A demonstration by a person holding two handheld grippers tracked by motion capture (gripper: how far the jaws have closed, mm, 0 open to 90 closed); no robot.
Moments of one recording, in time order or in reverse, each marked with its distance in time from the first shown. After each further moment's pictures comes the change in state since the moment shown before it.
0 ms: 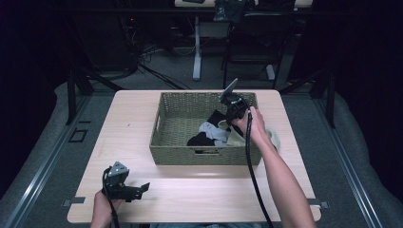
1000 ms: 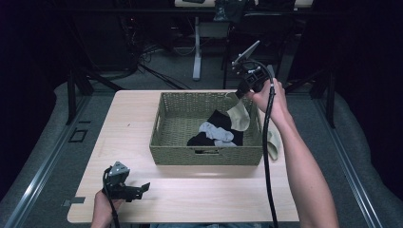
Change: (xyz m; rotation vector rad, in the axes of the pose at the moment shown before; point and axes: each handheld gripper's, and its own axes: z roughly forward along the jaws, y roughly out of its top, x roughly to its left) left arm 0.000 0.000 0.001 0.003 -0.004 -0.004; right arm -0.001 -0.001 -0.141 -0.180 -0.038 -0.015
